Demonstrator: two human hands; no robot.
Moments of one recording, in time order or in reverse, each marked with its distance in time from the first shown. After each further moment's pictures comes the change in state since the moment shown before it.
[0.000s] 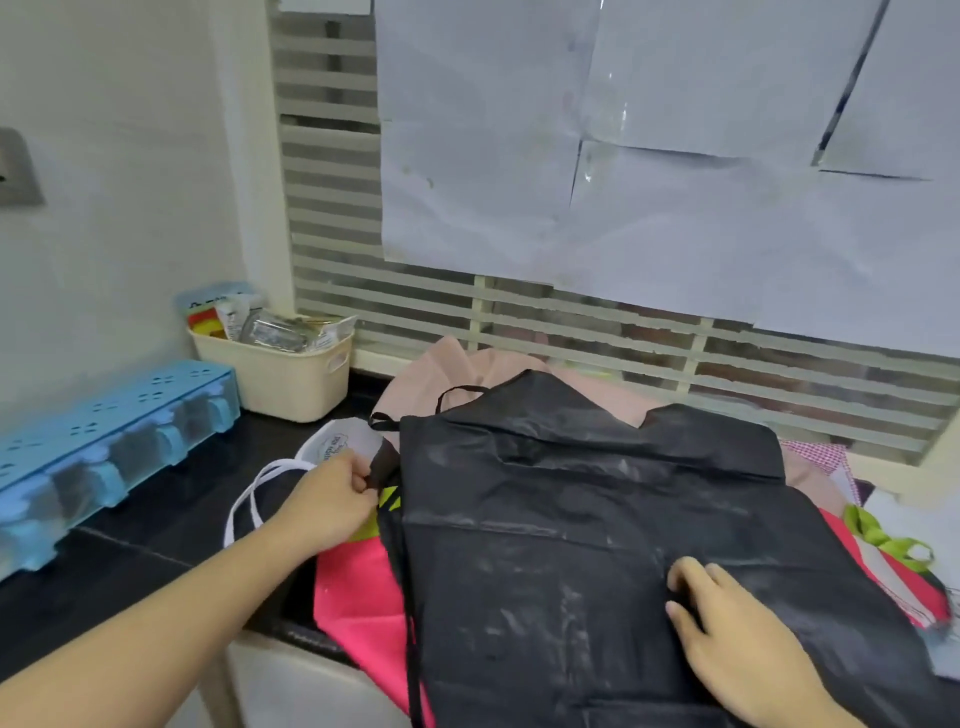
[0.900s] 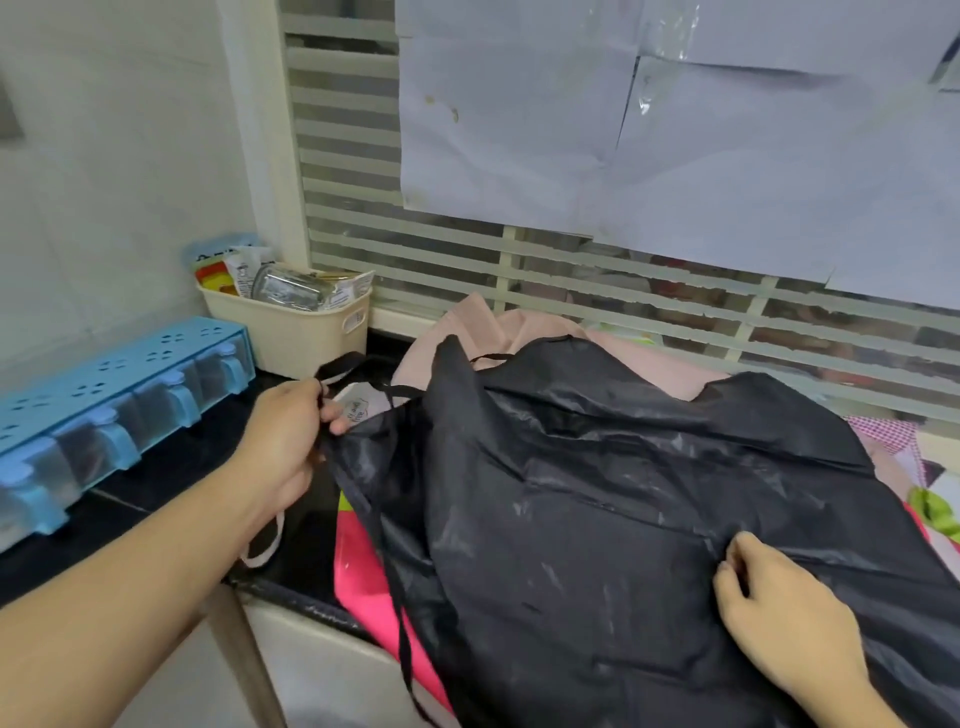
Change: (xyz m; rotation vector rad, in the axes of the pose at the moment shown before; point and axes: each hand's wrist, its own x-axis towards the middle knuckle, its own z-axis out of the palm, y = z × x) left_hand 0.020 0.001 -0.041 -1.136 0.211 -0.250; right_hand 0.023 -0.004 0.017 -0.084 0.115 0.226
